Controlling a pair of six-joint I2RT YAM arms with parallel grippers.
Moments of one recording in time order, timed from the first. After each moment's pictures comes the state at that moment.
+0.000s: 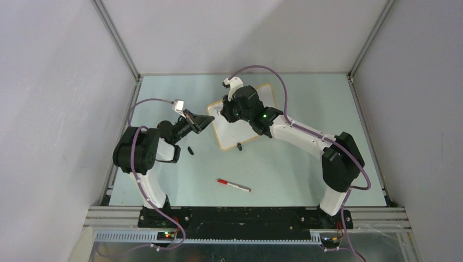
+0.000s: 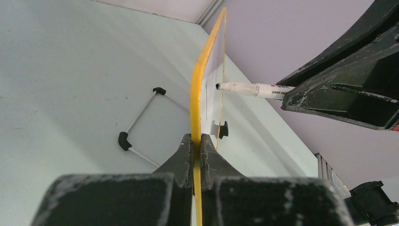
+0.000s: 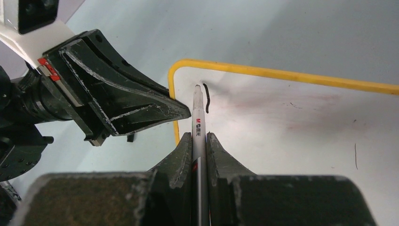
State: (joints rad) left arm -0.10 1.84 0.51 1.48 0.75 -0.77; right arm 0.80 1.76 1.44 -0.08 0.03 0.22
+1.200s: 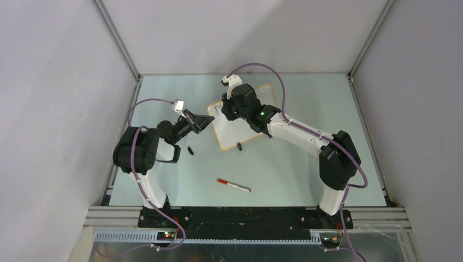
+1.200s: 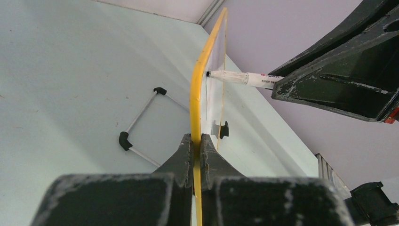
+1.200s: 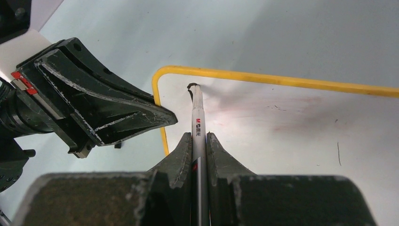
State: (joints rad) left arm -0.10 1.84 0.51 1.48 0.75 -0.77; right arm 0.80 1.80 1.50 -0.15 0.10 0.21
